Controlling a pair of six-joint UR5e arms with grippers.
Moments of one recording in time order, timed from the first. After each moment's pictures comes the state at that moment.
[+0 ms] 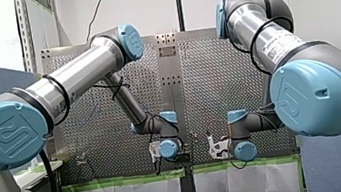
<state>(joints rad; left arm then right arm) -0.55 -2.61 -1.44 -2.40 -1.92 -1.70 1.99 -0.60 1.78 -1.06 1.57 1.47</state>
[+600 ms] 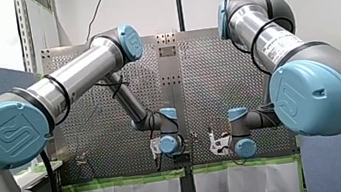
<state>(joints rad) -0.54 -2.61 -1.38 -2.46 -1.89 -1.72 1.97 -0.60 1.72 -1.04 1.56 1.47</state>
